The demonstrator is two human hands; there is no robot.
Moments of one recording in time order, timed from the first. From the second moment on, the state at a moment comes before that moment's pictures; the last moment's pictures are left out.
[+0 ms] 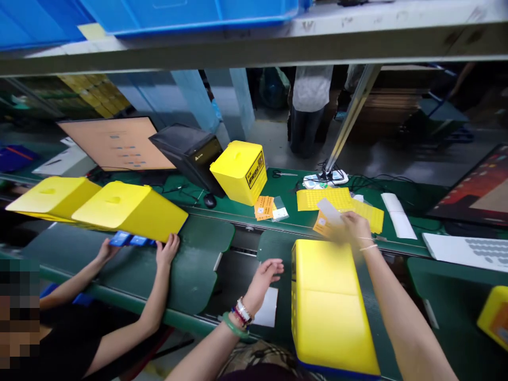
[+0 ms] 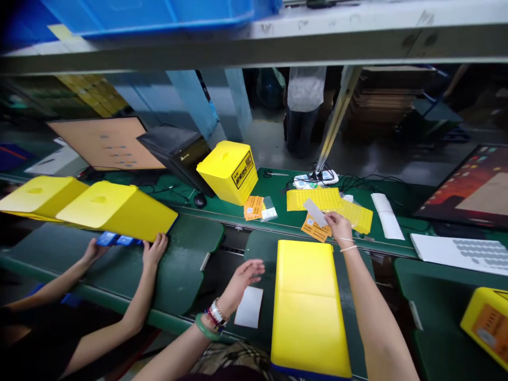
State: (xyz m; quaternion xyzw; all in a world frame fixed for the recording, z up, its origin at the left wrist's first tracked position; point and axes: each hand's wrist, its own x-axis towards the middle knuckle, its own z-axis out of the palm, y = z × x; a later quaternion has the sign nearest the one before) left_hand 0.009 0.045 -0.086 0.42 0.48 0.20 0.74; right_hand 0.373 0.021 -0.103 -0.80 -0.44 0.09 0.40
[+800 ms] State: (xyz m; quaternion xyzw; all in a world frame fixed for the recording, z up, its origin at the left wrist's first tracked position) left_hand -0.004 0.002 0.014 0.66 0.24 0.26 0.66; right_hand 0.134 -0.093 0.033 -0.69 -0.60 0.08 0.39
